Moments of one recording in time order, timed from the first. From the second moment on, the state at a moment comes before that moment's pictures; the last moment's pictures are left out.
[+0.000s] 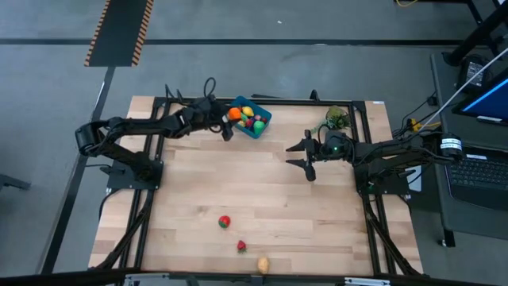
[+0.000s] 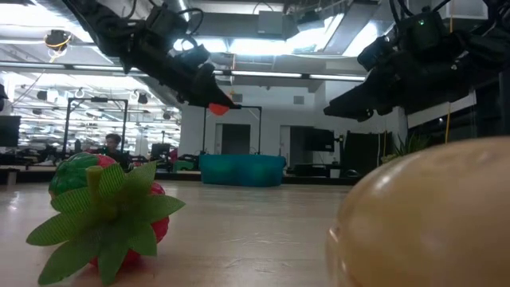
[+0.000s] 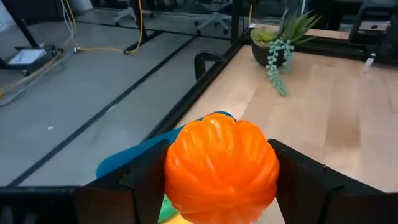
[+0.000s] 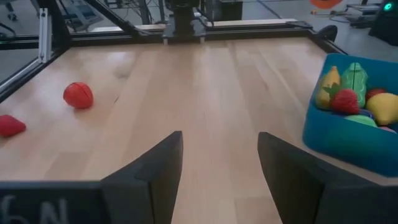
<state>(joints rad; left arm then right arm) 0.52 1.36 0.67 0.34 -0.03 0.07 -0.23 1.21 0.29 0.65 -0.21 -0.04</state>
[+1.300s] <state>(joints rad) 0.74 1.85 1.47 -0.56 0.19 0.36 -0.23 1.21 0.29 0.70 -0.21 -0.06</state>
